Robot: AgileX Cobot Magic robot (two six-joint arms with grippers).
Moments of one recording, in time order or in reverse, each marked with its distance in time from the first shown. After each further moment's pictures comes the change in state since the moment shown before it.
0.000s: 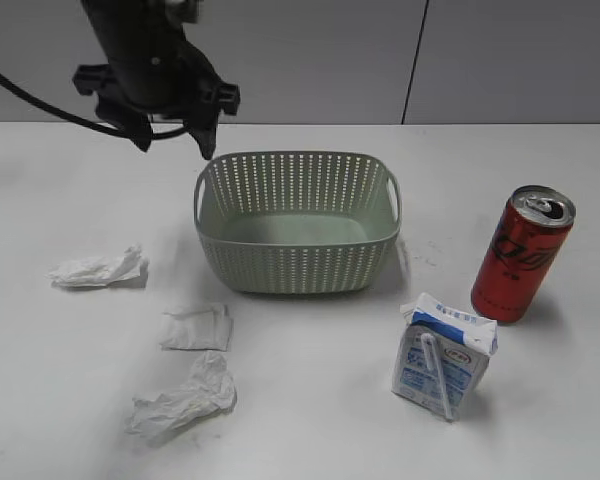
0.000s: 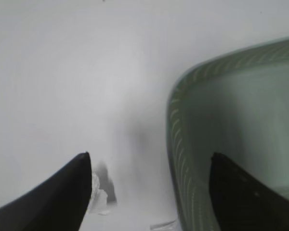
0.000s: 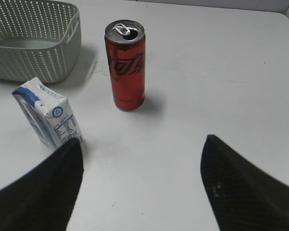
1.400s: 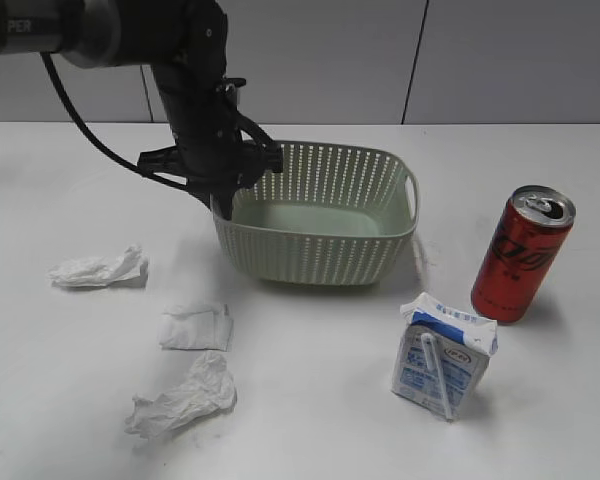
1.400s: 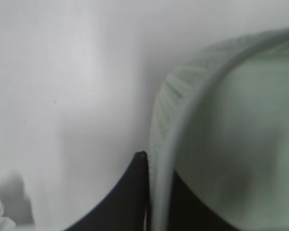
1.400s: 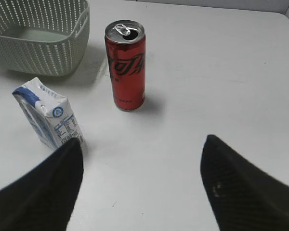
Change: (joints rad) left arm -0.013 0.201 -0.109 -0.137 -0.002 -0.142; right arm 0.000 0.000 0.000 0.000 -0.001 0.001
